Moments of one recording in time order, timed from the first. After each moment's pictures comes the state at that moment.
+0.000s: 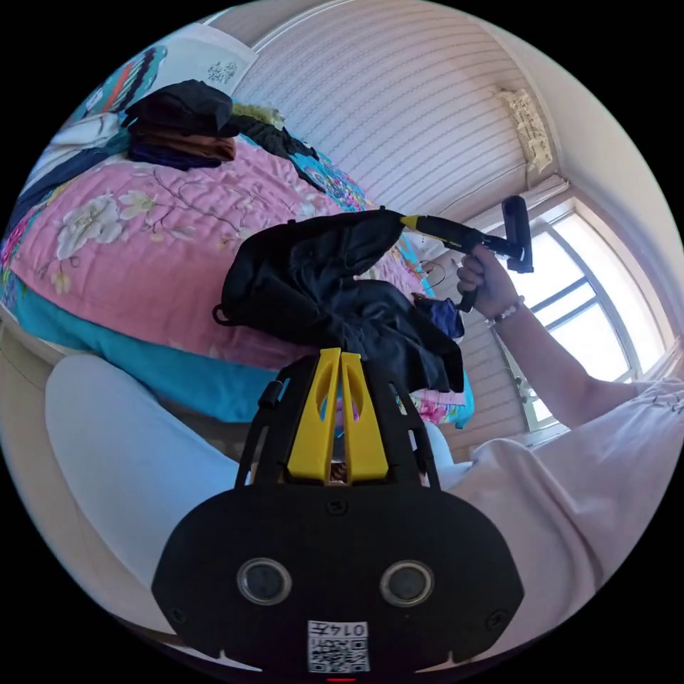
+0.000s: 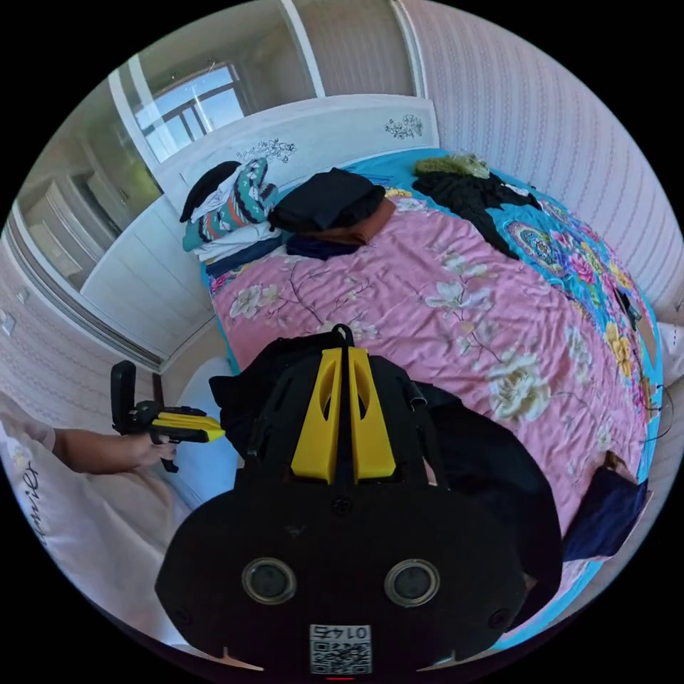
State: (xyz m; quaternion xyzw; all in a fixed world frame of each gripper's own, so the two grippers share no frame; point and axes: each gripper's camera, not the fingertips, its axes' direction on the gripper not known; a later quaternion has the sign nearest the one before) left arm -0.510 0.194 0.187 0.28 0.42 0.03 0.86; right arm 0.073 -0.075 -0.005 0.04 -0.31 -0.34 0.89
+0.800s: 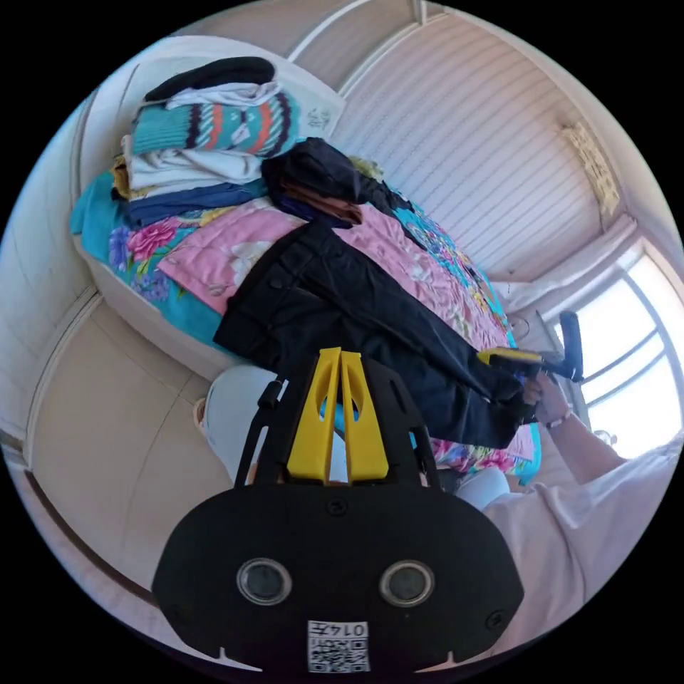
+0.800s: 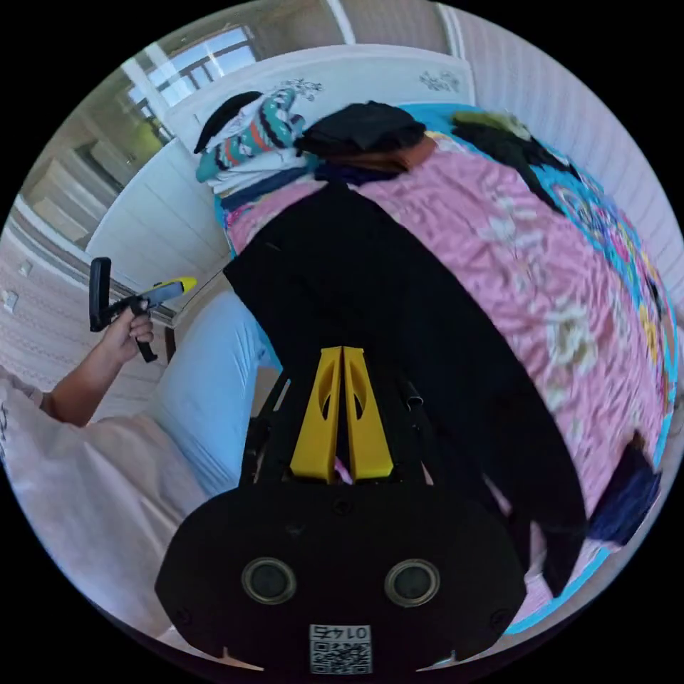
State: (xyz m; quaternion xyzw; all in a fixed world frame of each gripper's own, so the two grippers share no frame) left arm -0.553 0.194 0.184 0.31 0.25 -0.07 0.91; right arm 0.138 0.017 0.120 -0.10 -0.34 -0.29 0.89
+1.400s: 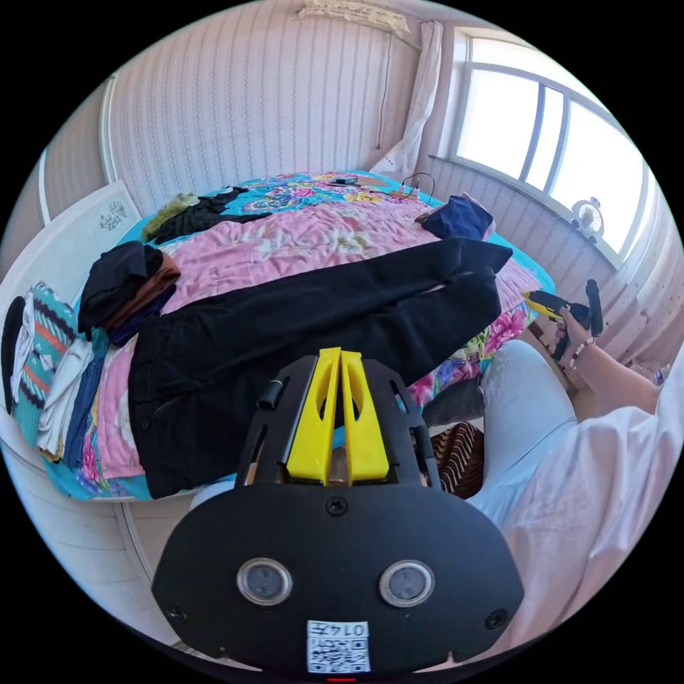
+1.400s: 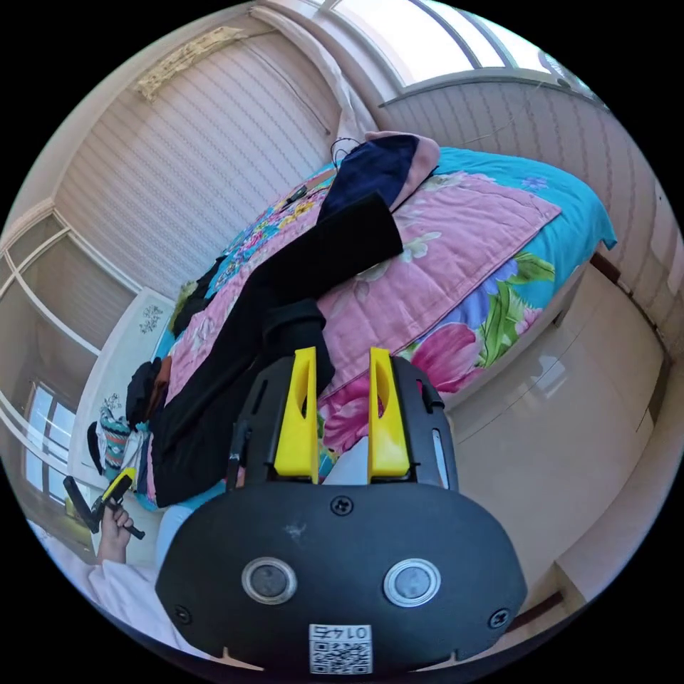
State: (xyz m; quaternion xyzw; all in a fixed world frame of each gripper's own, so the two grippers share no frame) left arm -0.279 0.172 0.166 0.33 0.15 0.27 0.89; right arm 0.532 0.243 0.178 0.11 -0.23 0.34 0.91
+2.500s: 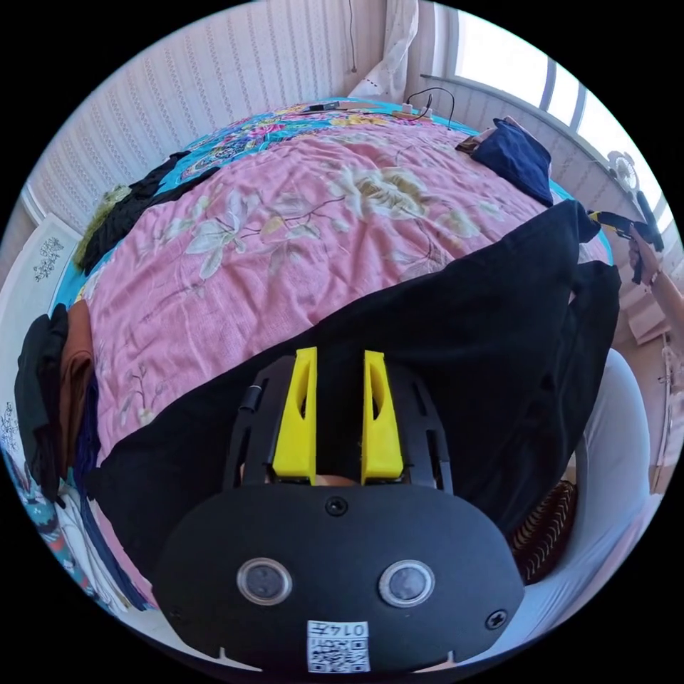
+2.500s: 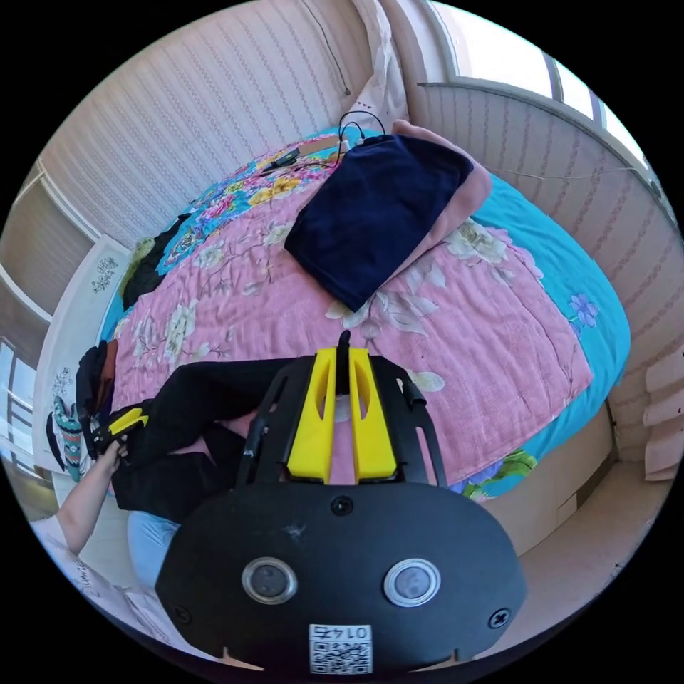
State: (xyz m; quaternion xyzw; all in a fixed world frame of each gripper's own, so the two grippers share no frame) left arm -0.067 -0.111 0.302 0.21 0.07 0.36 0.91; right arm 0.733 0.094 0.268 0.00 -0.17 0.24 0.96
